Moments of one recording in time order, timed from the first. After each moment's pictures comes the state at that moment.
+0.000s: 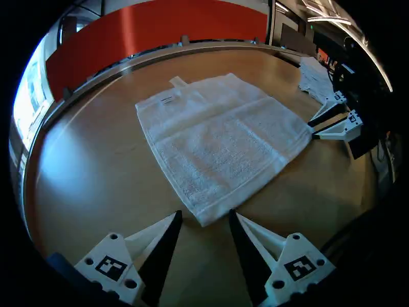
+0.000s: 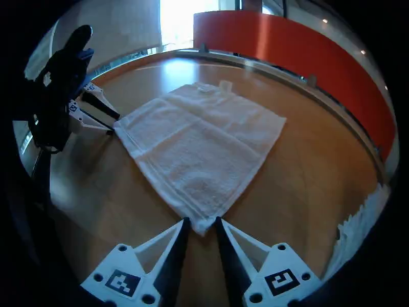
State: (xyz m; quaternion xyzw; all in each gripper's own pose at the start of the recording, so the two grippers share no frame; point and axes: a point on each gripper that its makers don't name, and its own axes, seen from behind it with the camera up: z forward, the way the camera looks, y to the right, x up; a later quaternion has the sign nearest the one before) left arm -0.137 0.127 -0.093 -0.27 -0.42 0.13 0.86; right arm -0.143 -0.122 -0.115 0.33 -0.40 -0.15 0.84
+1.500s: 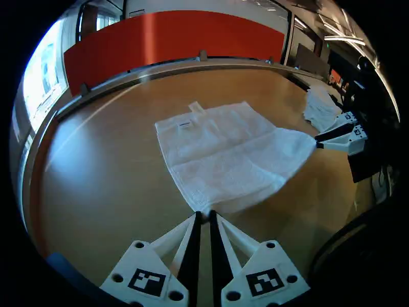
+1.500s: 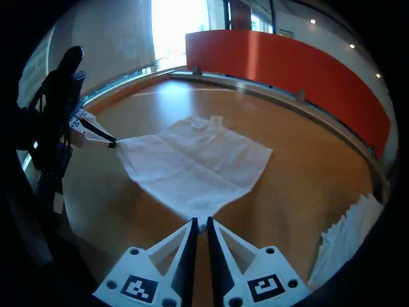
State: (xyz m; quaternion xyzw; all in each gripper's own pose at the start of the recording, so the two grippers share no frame) left arm -0.070 0.128 -0.097 -0.23 -0.41 0.07 0.88; right arm -0.064 -0.138 -0.114 0.32 -0.36 -0.11 0.87
